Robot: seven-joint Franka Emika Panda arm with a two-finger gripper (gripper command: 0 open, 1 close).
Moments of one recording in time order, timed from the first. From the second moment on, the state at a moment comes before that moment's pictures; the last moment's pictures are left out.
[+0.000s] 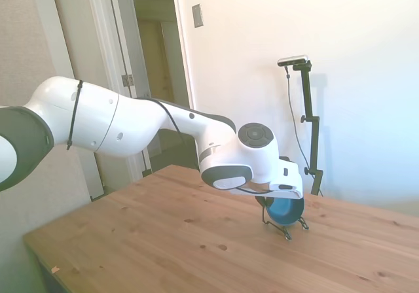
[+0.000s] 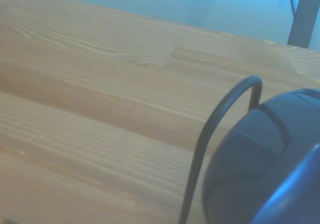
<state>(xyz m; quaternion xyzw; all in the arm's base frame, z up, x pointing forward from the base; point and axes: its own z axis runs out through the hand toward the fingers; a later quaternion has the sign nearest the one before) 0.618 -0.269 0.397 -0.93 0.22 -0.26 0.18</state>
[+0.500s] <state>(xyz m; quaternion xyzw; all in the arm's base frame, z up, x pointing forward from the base) 0.607 -0.288 0.425 -0.91 0.24 -0.29 0.21</state>
